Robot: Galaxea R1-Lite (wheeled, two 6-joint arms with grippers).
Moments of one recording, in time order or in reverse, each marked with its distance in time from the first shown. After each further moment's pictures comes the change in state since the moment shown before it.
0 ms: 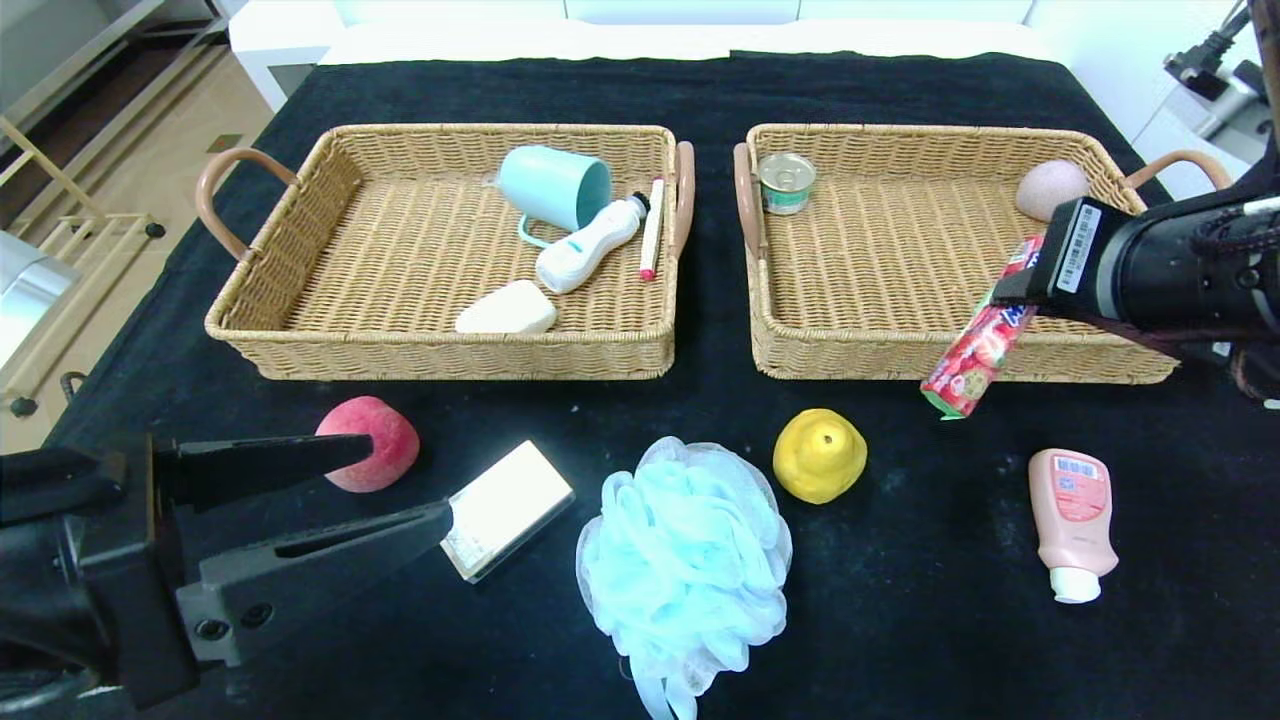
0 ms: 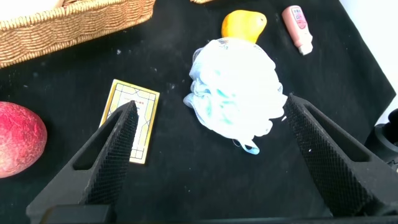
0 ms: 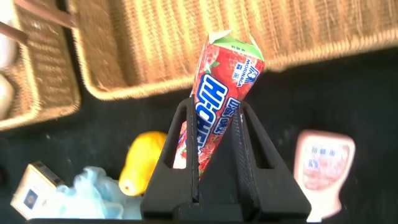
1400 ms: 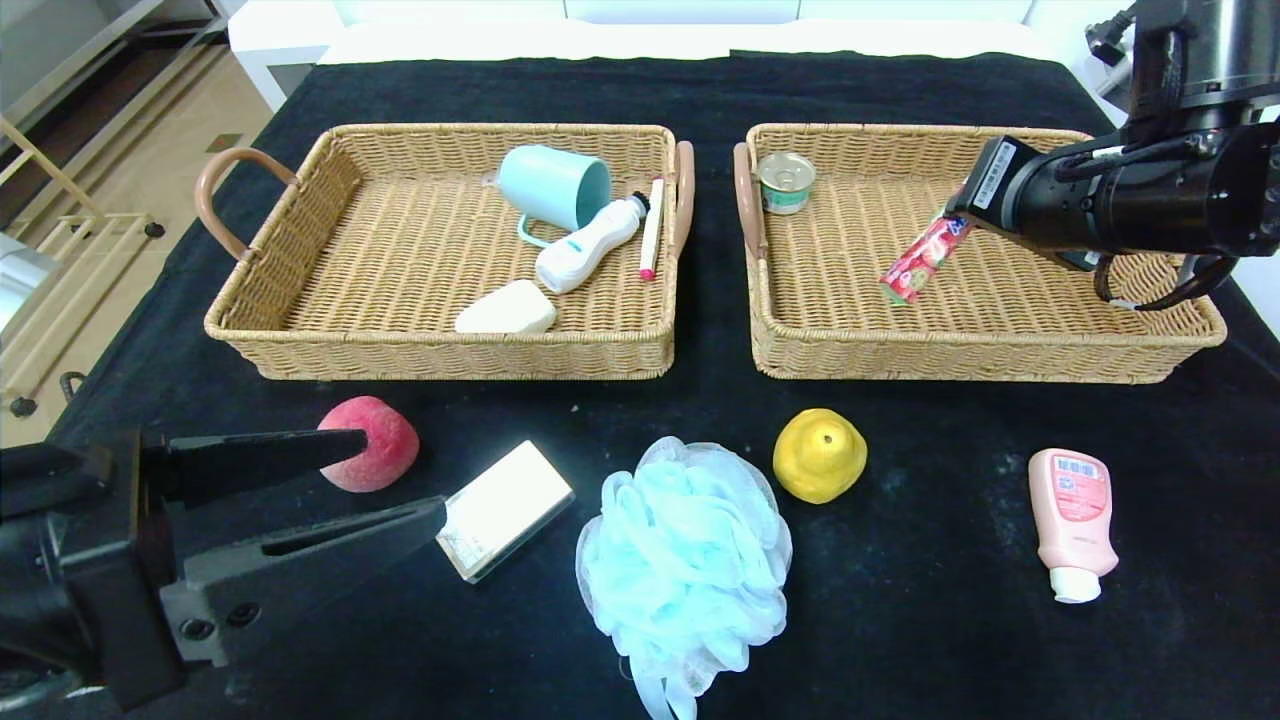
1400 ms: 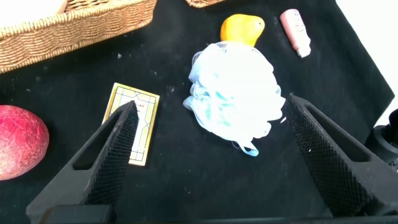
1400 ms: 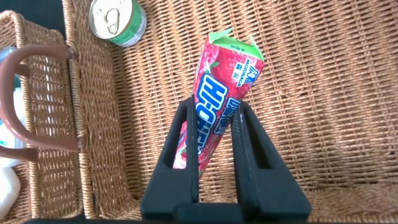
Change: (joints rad) left arm 0.001 -0.010 -0.003 -0.002 -0.002 0.000; right arm -0.195 0.243 -0.171 -0.310 0.141 -0.102
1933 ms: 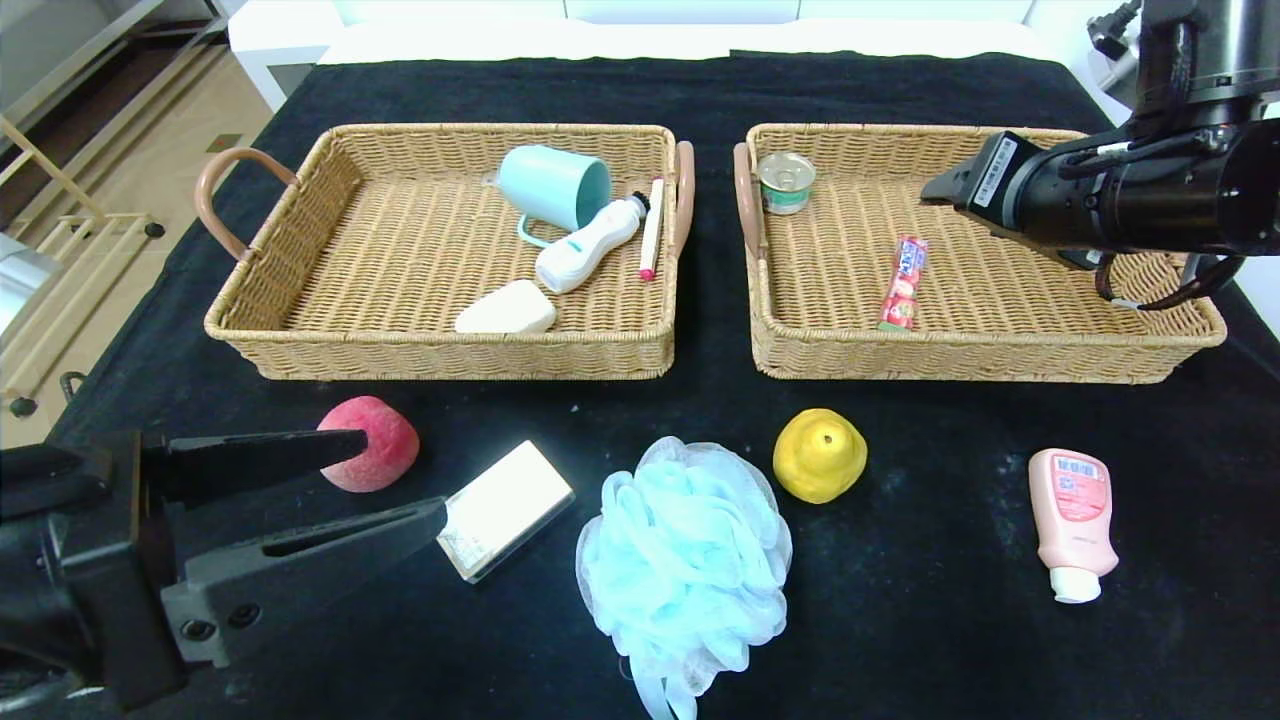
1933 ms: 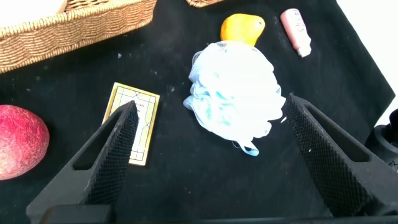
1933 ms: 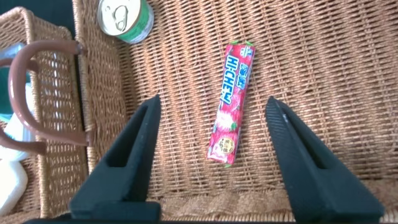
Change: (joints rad) left arm -0.001 0.000 0.000 0.001 0.002 0.001; right arm 0.014 -0.016 0.011 0.003 0.000 -0.001
